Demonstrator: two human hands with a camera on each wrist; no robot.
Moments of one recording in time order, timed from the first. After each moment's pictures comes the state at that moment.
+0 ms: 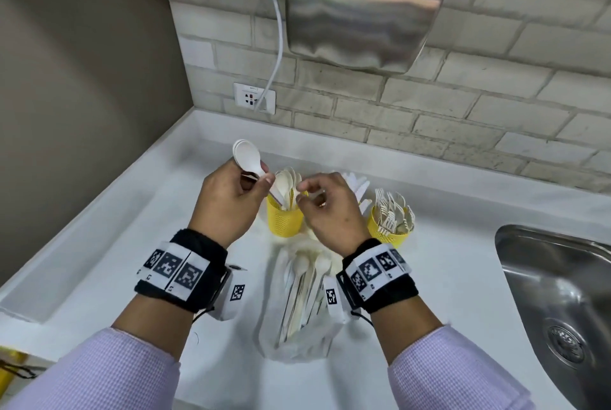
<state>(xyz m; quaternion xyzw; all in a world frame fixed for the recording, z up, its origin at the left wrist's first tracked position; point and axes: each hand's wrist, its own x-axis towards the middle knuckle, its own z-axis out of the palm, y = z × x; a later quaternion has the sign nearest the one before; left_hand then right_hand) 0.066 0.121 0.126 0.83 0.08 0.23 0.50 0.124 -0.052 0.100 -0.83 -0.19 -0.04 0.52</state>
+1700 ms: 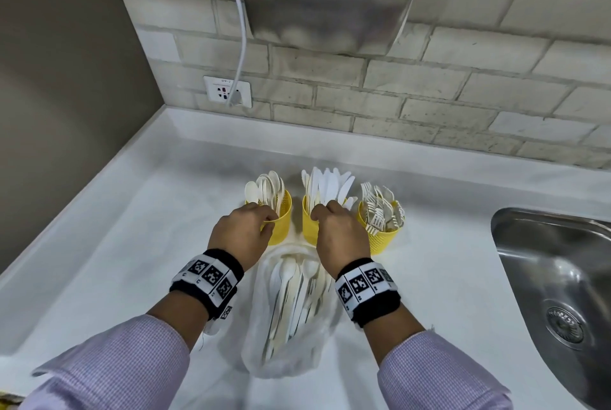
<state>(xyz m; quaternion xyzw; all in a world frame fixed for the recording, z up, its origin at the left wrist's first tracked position) 0.117 0.102 0.022 0.98 0.04 0.08 0.20 0.141 -0.095 0.043 -0.97 -0.19 -0.04 0.17</state>
